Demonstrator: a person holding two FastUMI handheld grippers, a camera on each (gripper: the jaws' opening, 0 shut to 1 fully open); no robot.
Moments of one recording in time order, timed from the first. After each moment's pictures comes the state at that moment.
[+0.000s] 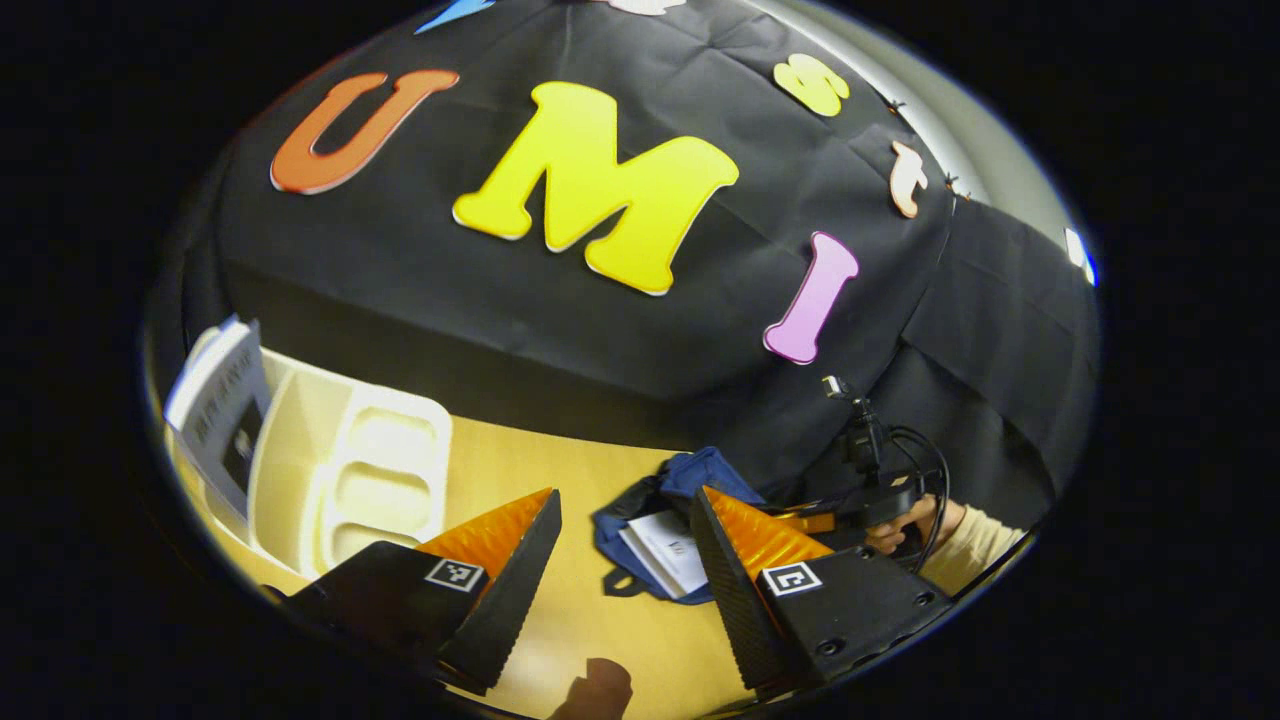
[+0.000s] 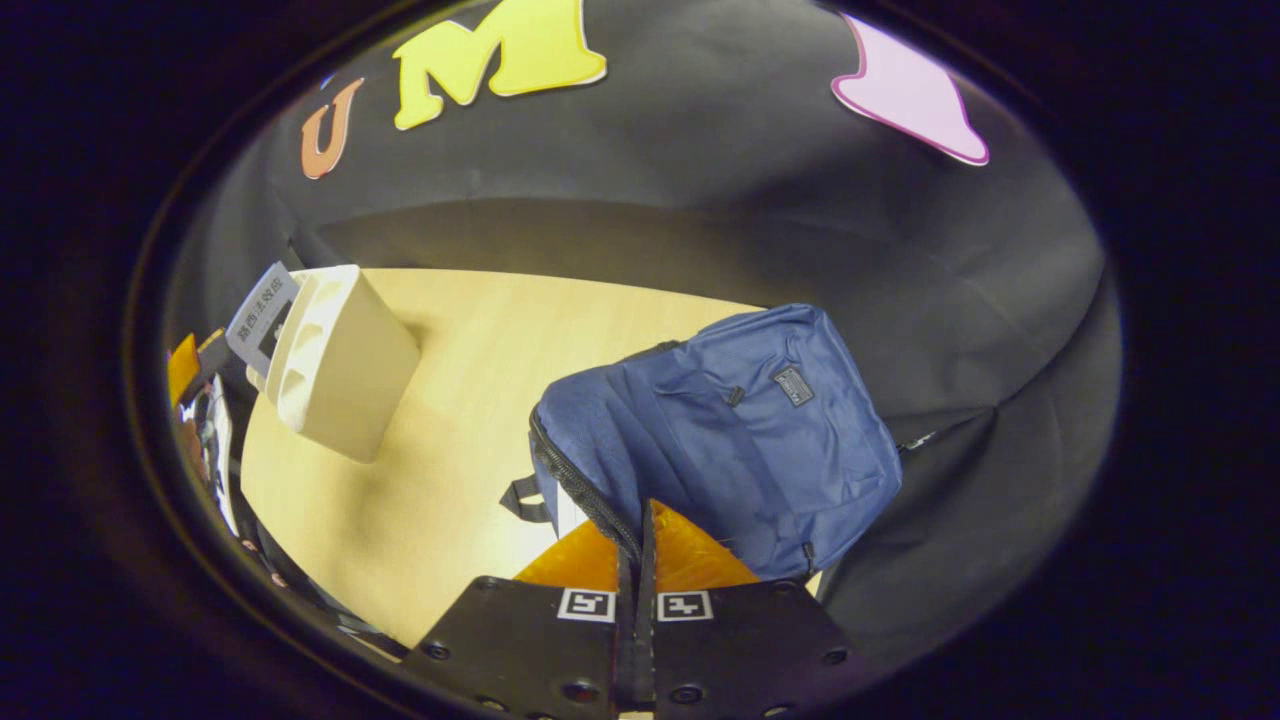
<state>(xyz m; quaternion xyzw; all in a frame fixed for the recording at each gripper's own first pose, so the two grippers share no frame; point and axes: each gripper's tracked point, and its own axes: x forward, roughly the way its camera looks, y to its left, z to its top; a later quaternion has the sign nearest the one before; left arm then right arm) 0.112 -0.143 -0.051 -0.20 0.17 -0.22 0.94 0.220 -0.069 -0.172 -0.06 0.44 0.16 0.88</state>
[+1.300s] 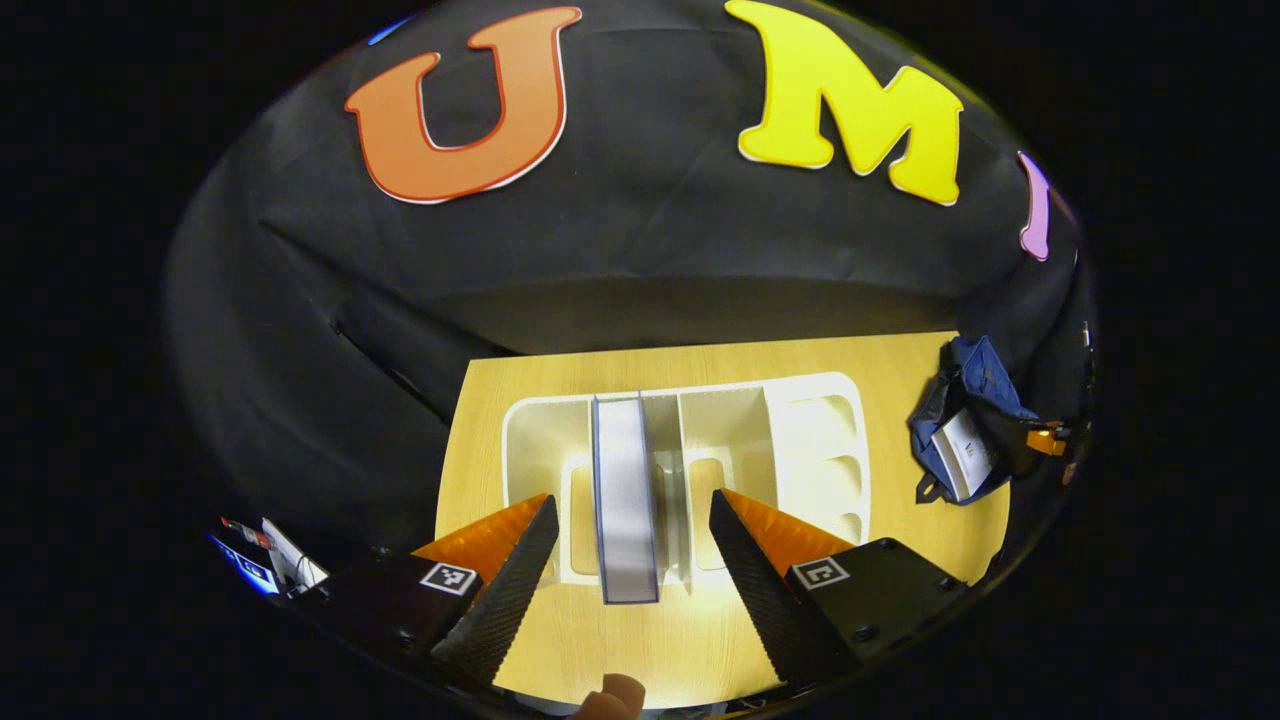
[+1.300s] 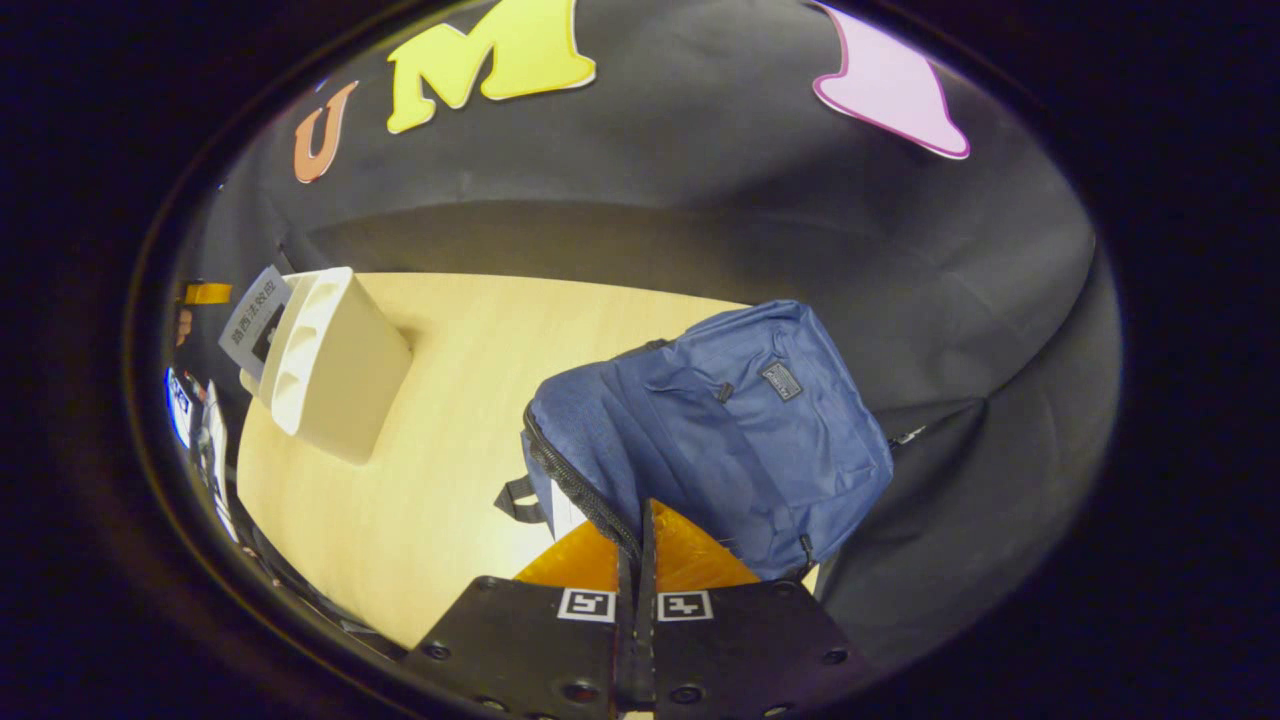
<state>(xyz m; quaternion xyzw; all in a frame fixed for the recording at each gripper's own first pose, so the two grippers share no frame) 0.184 0.141 -0.129 0.00 0.45 -0.01 0.89 0.213 -0.076 -0.171 -0.06 0.43 0.15 0.89</state>
